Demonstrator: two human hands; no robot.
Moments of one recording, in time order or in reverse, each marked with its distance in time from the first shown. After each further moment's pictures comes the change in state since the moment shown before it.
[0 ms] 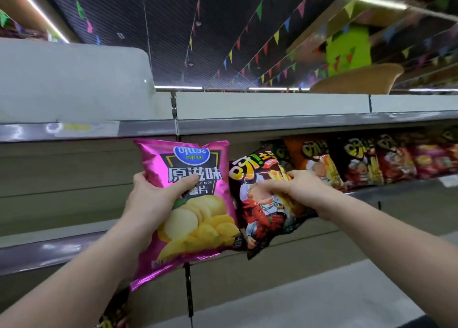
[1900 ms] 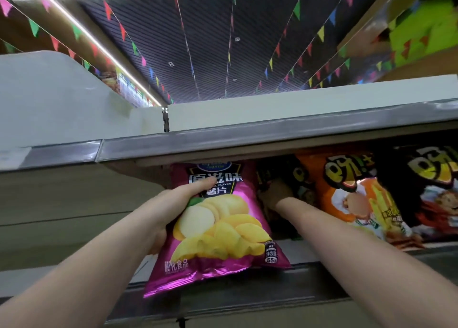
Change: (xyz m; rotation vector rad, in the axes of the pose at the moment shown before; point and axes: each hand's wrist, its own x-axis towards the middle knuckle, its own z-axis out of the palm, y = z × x) left_hand 0.109 0.010 0.138 0.120 -0.360 -0.260; right_hand 0.264 0.053 0.027 -0.209 0.018 -0.173
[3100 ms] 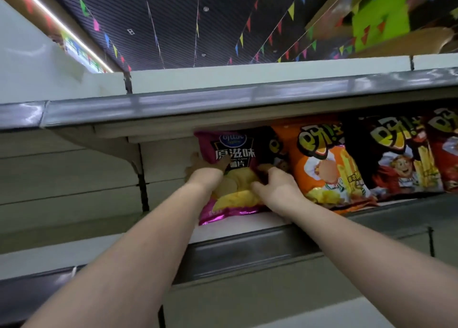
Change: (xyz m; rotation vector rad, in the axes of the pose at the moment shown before) left_hand 0.084 -0.005 0.088 -0.073 0.354 0.149; right_hand -0.084 0.022 -0.025 -0.055 0.085 -0.038
